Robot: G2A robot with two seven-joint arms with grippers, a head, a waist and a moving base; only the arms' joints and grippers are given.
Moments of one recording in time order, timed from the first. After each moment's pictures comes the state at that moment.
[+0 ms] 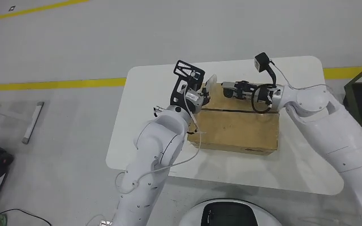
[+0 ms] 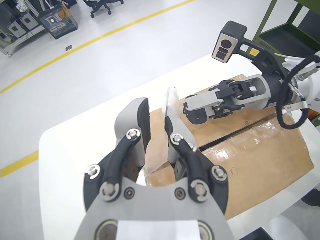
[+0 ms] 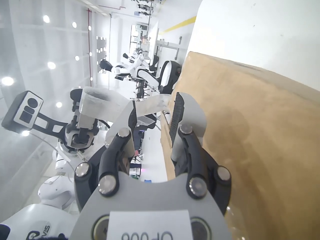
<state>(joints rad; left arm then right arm) 0.84 -1.49 -1.08 -1.84 1.37 -0.09 -0.79 -0.66 -1.06 1.09 -1.25 0.36 -0.13 0.83</state>
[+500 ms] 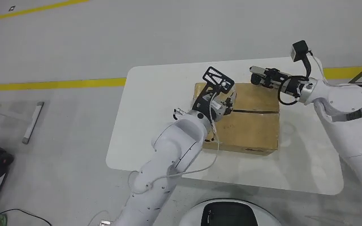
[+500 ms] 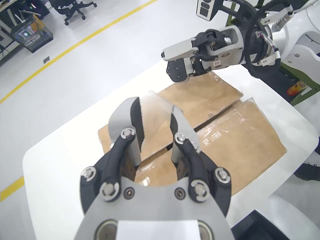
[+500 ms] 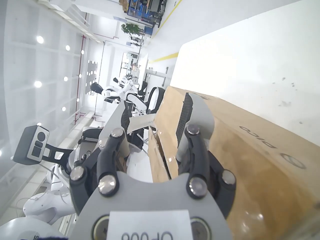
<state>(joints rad) 0.79 -1.51 -0.94 -1.81 1.36 -0.13 -0.79 -0.78 -0.99 1.35 -1.33 0.26 -0.15 0.82</state>
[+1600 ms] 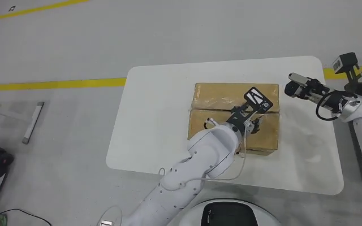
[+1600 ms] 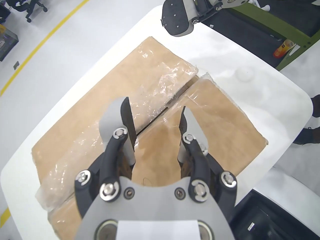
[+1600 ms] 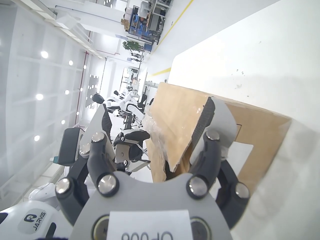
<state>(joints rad) 0.74 -1.58 -0.74 -1.63 1.39 -0.11 -0.79 -1.05 -0.93 1.64 -1.46 0.31 -0.19 0.90</state>
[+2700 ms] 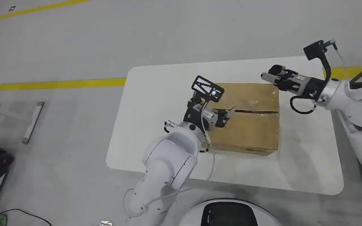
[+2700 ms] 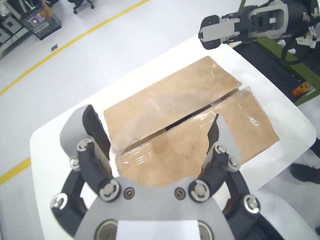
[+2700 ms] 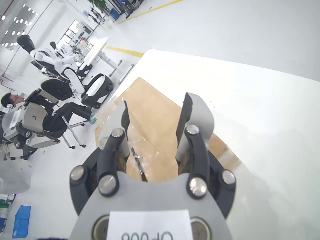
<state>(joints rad) 0.96 -1.54 -1.05 -2.01 1.48 -0.12 -0.91 -0.88 -0.93 1.43 -1.59 -0.22 -0.32 0.76</state>
